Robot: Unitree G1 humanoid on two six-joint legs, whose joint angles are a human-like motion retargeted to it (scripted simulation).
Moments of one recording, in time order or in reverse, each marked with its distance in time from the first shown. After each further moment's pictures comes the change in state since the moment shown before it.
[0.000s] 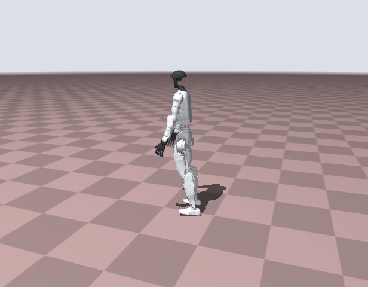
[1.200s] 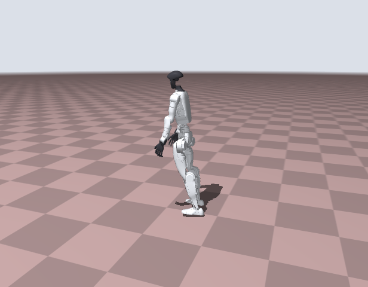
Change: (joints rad) left arm -0.034 -0.014 -0.057 0.013 0.003 -0.005 -0.001; right arm 0.021 -0.011 0.022 -0.032 0.012 -0.009 0.006; waist -0.036 -0.012 0.013; left_leg -0.002 0.004 0.030 0.009 -0.020 0.010; right_leg -0.006 0.007 0.028 -0.011 -0.019 0.002
